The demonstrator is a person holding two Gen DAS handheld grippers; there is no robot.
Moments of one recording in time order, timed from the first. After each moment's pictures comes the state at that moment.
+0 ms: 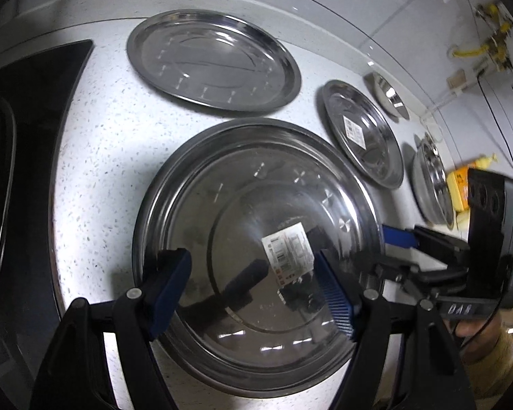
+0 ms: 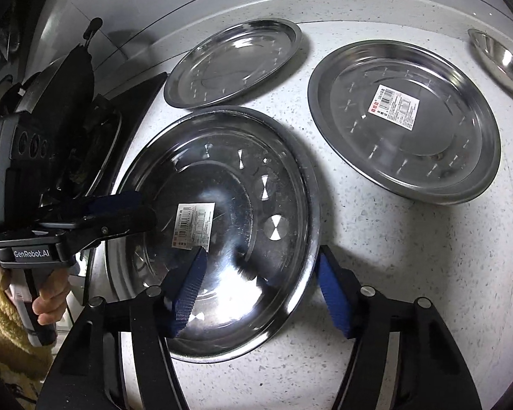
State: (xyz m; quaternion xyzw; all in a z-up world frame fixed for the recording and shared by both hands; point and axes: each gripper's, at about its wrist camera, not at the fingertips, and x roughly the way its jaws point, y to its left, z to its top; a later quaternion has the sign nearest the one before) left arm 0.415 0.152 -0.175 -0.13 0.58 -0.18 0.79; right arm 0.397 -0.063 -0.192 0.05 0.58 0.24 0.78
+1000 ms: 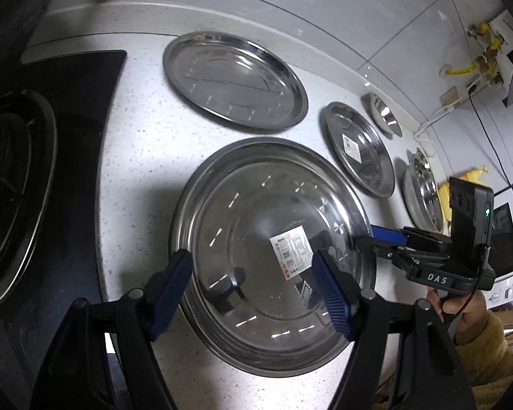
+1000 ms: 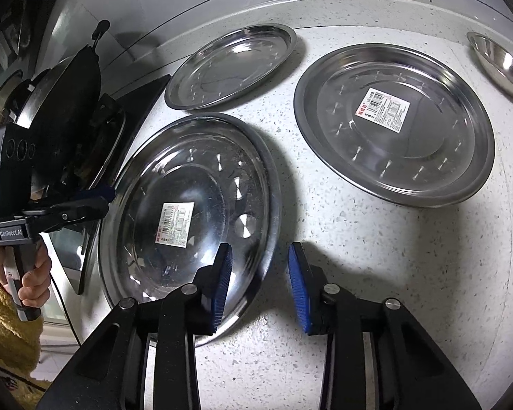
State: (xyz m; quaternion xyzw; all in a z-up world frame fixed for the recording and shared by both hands) left arm 0.395 0.187 -0.156 -0.16 0.54 -0.17 0.80; right arm 0.396 -0.080 -0.194 0.04 0.57 0.26 0.78
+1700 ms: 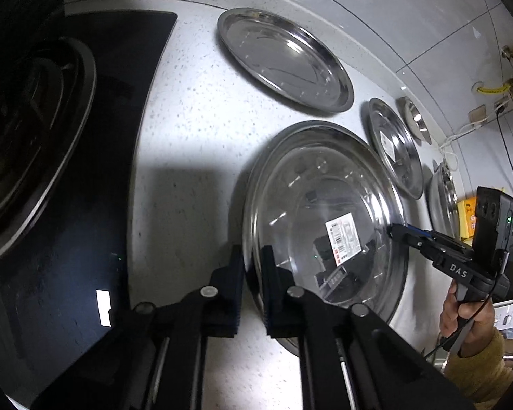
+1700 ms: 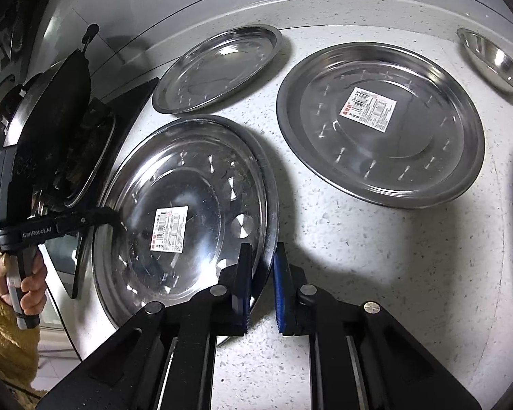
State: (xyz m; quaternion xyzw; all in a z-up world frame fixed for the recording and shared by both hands) left arm 0.379 0.210 -0.184 -0.19 0.58 -0.12 0.78; right arm 0.402 -0.089 -0.196 0.04 0.57 0.24 0.79
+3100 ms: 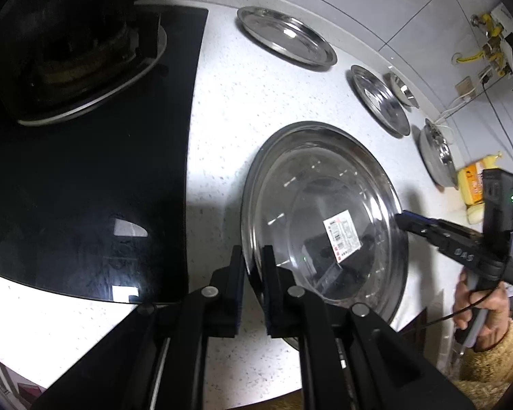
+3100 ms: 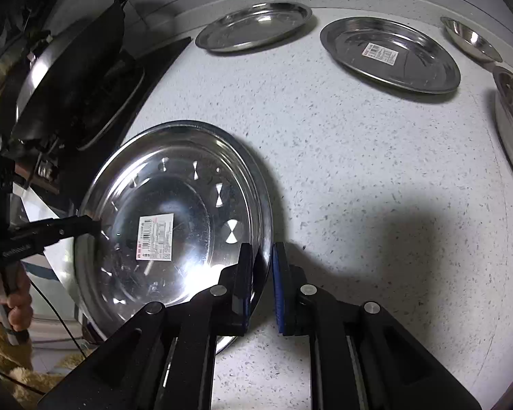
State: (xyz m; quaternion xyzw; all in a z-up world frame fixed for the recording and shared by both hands) left arm 0.251 0.226 -0.164 -0.15 0.56 -0.10 0.81; right arm 0.294 -0.063 -0.186 0.02 0.57 0.22 0.79
